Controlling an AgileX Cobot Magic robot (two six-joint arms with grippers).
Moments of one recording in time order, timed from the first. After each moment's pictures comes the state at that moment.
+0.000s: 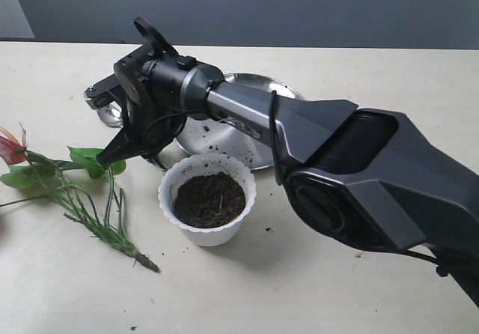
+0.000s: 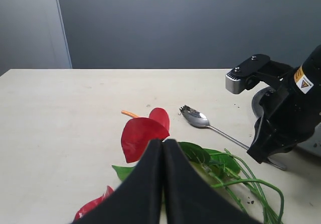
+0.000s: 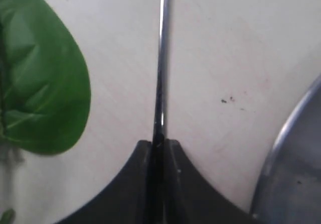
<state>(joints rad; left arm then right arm) -0.01 0.00 0.00 0.00 0.23 -0.02 0.85 2.65 -2.36 -0.07 1.04 0.07</state>
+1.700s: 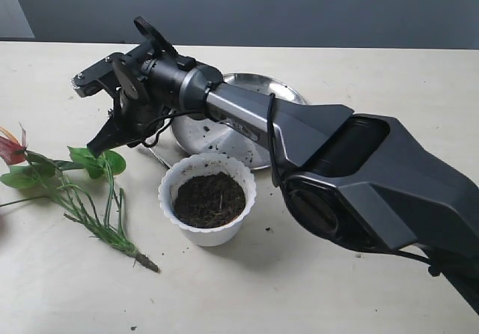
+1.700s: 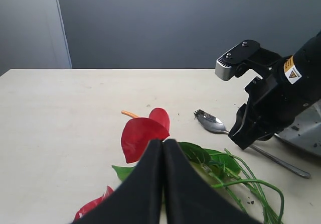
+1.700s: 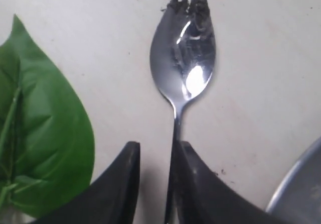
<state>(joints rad) -0.01 0.00 0.00 0.00 0.23 -0.02 0.85 2.68 -2.43 -0.07 0.89 0.02</state>
